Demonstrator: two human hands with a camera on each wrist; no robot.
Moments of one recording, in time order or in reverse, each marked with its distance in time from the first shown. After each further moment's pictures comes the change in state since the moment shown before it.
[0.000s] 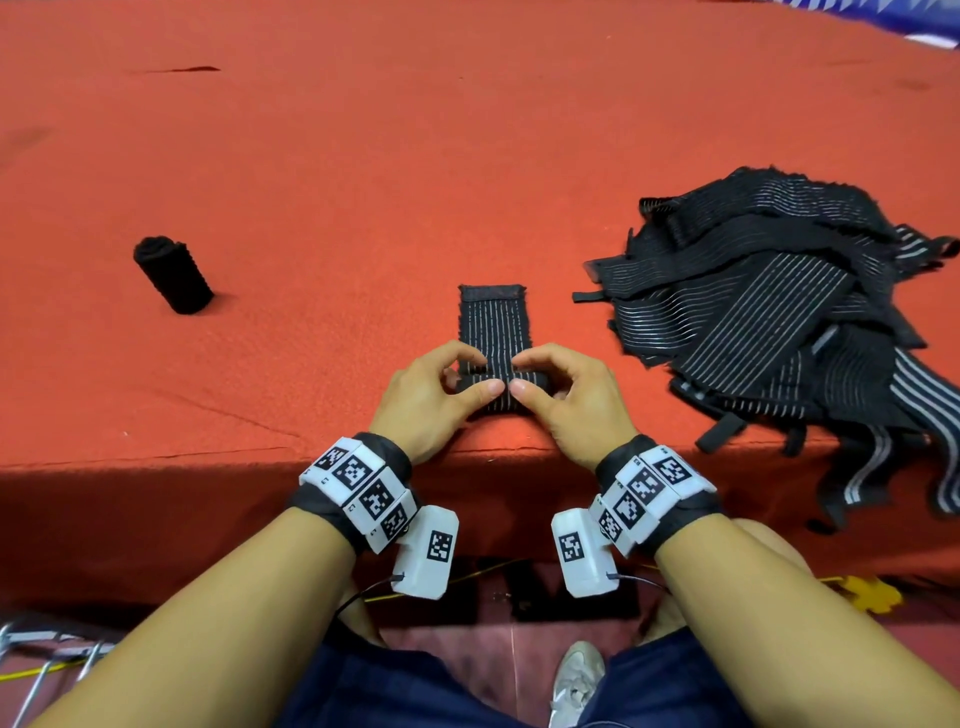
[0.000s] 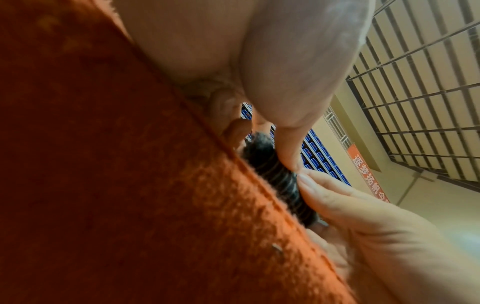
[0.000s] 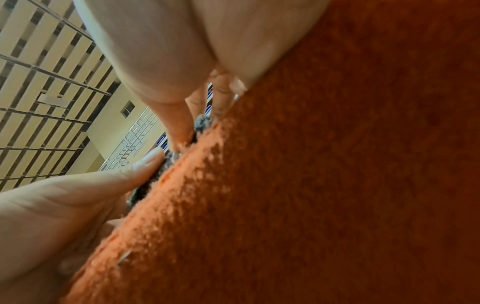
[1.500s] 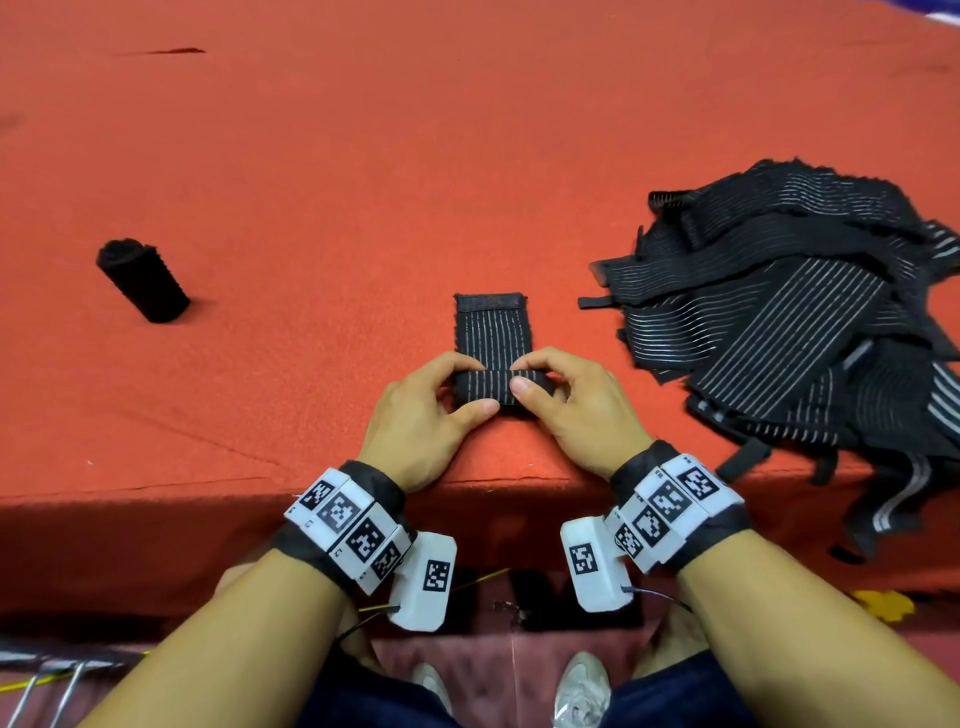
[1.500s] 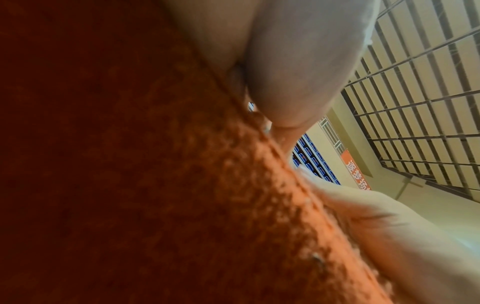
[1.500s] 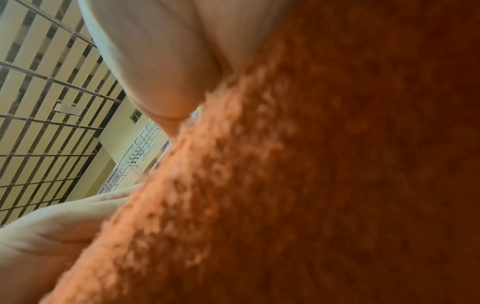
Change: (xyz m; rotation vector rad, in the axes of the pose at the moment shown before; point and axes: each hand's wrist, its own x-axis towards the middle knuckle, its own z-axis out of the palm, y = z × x) left_hand 0.010 -0.006 0.004 0.036 0.008 0.030; right_hand 0.023 0.004 -0.005 -0.108 -0.092 0.054
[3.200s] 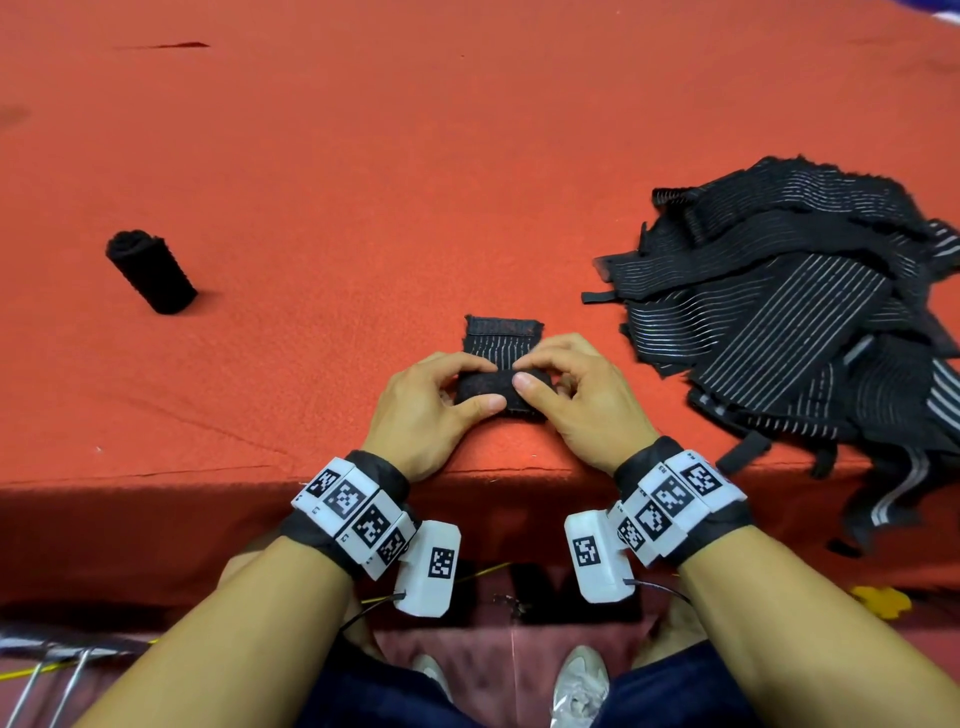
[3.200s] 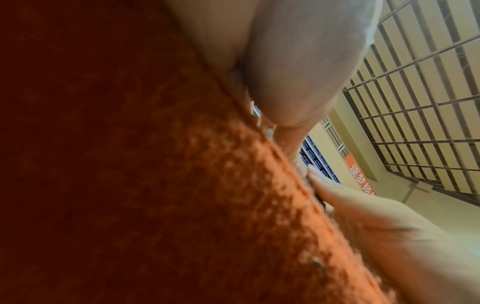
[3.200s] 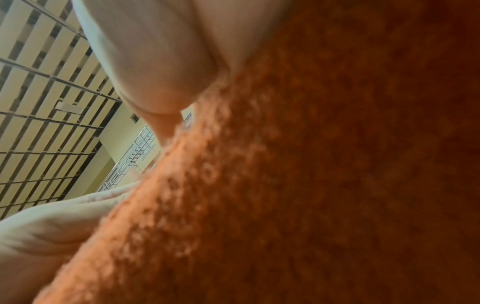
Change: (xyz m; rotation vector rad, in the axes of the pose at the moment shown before) left_hand 0.001 -0.007 0.002 -0.028 0.030 0.086; right_hand -0.006 -0.002 -0.001 0.044 -0.004 -0.047
